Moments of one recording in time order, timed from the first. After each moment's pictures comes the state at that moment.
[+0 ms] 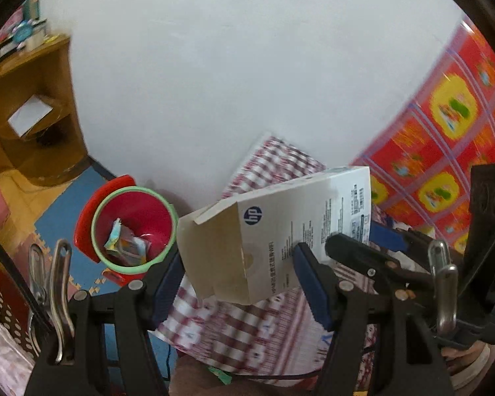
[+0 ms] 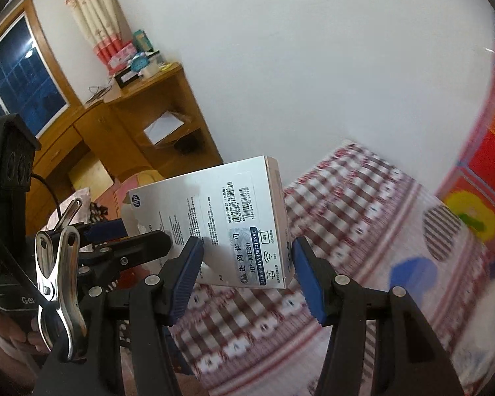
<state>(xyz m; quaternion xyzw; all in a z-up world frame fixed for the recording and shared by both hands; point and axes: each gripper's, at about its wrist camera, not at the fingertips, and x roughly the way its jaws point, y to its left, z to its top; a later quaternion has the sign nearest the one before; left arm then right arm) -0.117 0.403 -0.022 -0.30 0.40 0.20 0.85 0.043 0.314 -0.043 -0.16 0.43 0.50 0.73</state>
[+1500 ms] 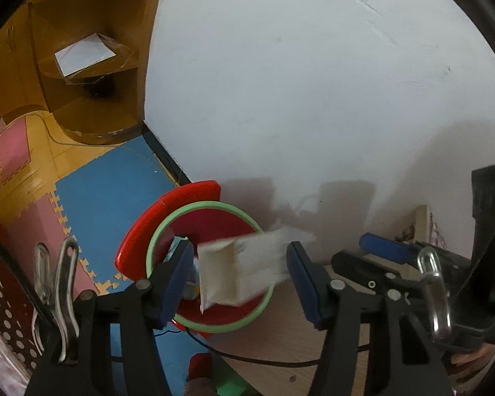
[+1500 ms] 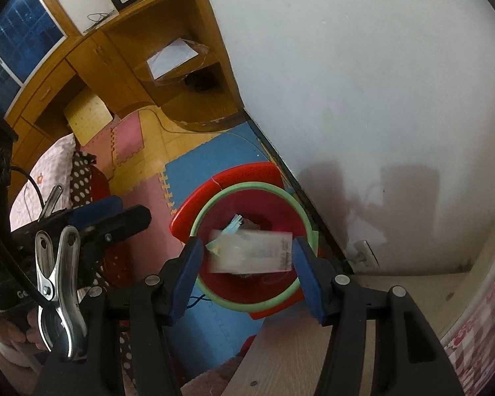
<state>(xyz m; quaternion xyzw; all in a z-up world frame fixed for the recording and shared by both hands) -0.137 0.631 -0.165 -0.39 0.39 0.30 0.78 0.070 0.544 -0.181 -0.27 0.51 0.51 0.64</state>
